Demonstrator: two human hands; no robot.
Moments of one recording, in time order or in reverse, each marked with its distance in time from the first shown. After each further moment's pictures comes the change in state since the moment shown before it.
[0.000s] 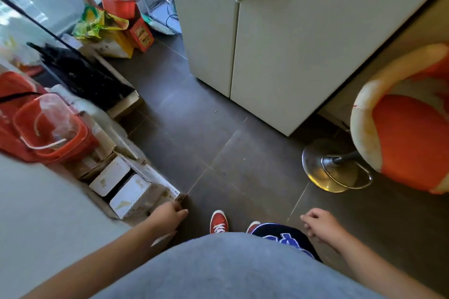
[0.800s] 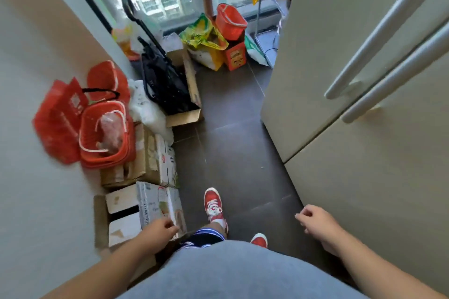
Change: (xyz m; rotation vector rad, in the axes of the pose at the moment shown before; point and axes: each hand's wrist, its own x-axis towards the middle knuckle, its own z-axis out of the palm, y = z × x) left_hand 0.098 0.083 -0.161 -0.511 0.190 -0.322; right_hand 0.261 -0.421 -0.079 -0.563 -0.222 -0.401
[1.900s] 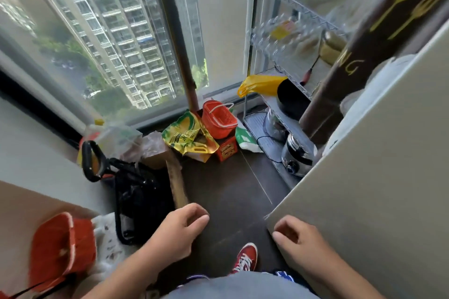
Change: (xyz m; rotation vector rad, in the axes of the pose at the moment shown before) left_hand 0.208 0.401 -0.391 -0.166 0.176 0.620; right_hand 0.162 -0.438 -0.244 0.101 0.179 -0.488
